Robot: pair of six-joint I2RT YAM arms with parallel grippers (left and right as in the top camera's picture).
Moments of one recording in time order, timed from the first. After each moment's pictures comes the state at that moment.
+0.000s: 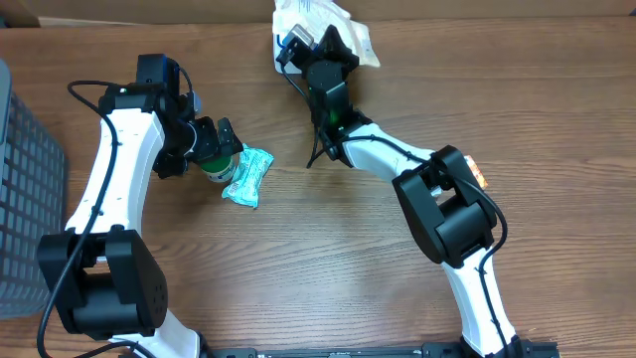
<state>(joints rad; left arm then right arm) 0.03 1.80 1.50 -1.11 0.18 -0.26 0.57 2.33 1.62 0.59 0.66 -0.88</state>
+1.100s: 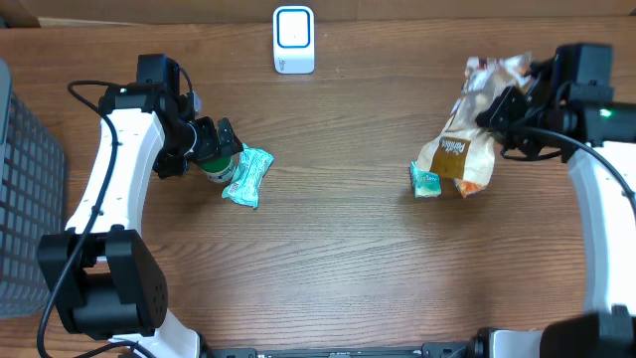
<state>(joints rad) 0.03 1.80 1.50 -1.11 0.18 -0.26 -0.13 1.53 1.45 -1.00 -0.35 0.48</state>
